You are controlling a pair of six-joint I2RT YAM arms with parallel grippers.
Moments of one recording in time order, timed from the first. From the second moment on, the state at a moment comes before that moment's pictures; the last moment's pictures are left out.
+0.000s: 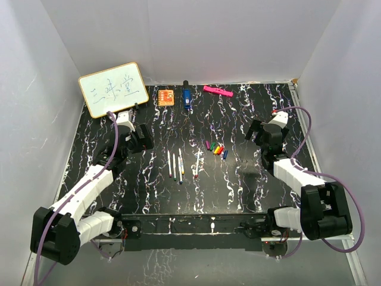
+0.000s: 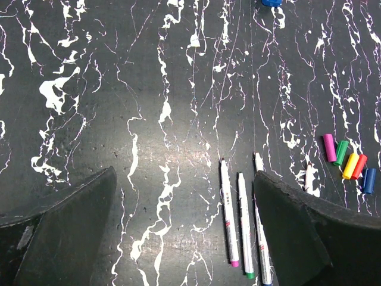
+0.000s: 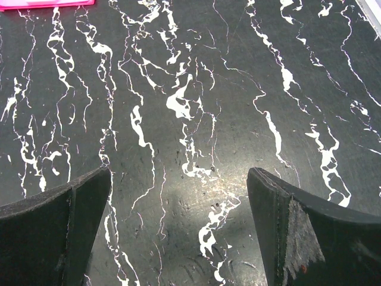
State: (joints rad) left arm -0.33 1.07 0.65 -0.12 -0.14 -0.42; right arm 0.13 1.25 0.54 0.31 0.31 0.29
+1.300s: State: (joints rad) left arm -0.45 1.08 0.67 -0.02 -0.03 -0.32; right arm 0.07 1.18 0.51 0.36 0.43 0.44
